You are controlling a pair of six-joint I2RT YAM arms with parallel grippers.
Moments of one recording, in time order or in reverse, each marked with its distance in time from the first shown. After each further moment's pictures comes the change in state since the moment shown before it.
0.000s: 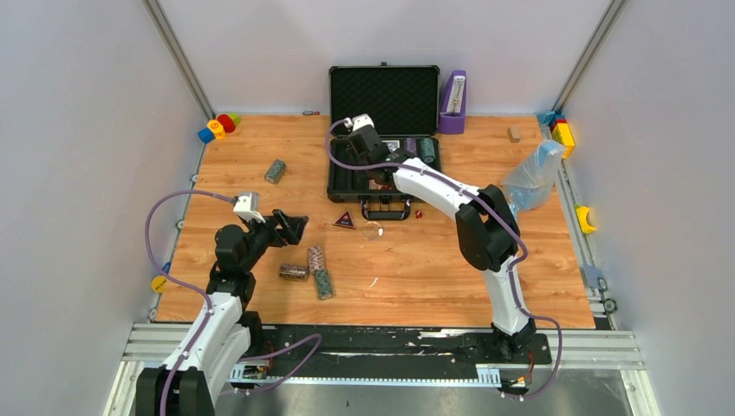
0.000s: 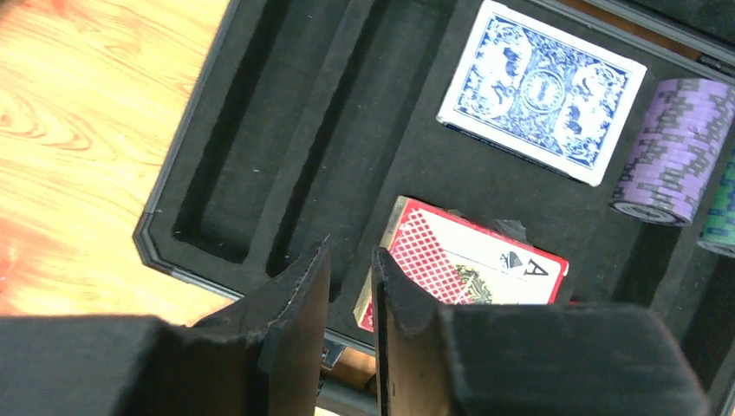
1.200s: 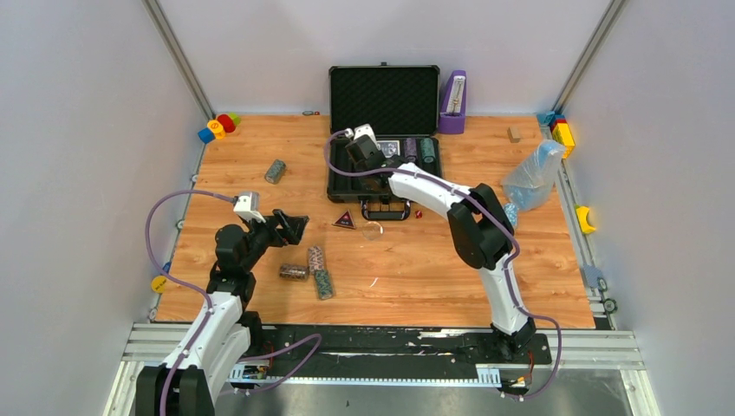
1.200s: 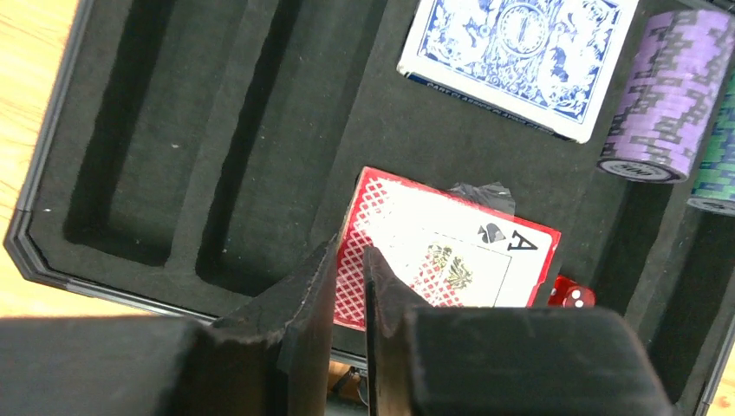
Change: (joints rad) left arm 0.000 0.009 0.000 0.008 0.005 -0.005; right arm 0.016 0.047 -0.024 -0.038 0.124 -0.002
